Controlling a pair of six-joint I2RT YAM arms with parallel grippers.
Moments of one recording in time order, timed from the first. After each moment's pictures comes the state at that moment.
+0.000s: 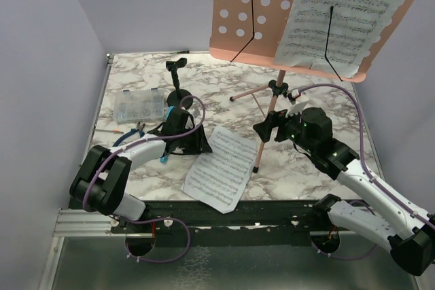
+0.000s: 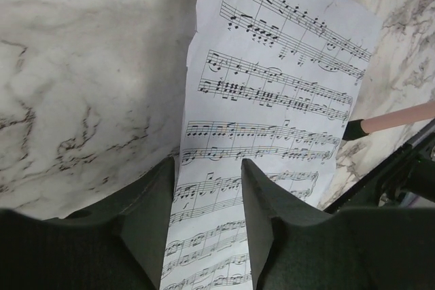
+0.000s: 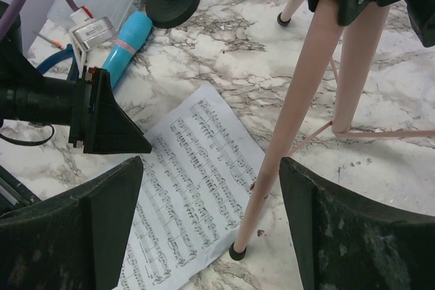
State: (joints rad) left arm -0.47 1.48 0.68 -0.09 0.42 -0.56; right arm 0.61 0.88 0.75 -0.19 0.00 0.34
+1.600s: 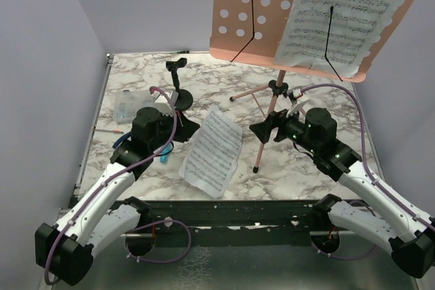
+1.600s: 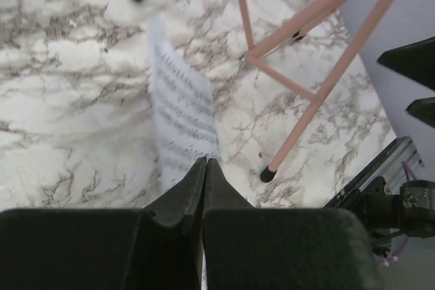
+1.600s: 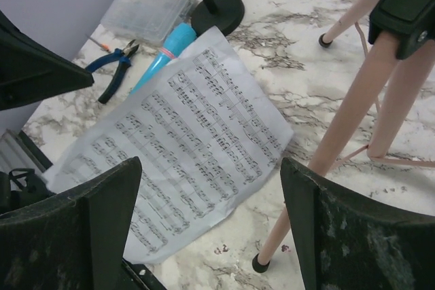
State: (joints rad) left arm -0.47 0.92 0.68 -0.14 0.27 -0.49; right arm 0.61 0.87 0.75 -0.13 -0.10 0.35
